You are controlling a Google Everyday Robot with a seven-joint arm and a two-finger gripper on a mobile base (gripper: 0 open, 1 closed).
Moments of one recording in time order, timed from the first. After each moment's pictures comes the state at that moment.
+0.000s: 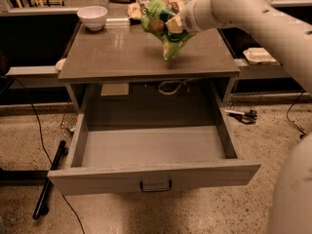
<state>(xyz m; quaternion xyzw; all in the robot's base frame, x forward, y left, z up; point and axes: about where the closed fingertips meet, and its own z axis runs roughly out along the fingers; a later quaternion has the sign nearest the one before) 0.797 -0.080 0.935 -0.34 0.78 0.06 0.51</state>
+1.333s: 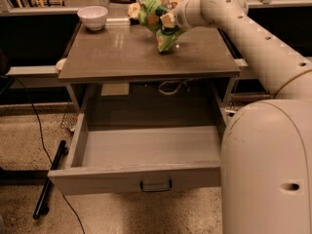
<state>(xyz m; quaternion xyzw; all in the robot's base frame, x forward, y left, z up) 0.888 -0.064 0.916 -0.33 0.76 0.09 0.55</state>
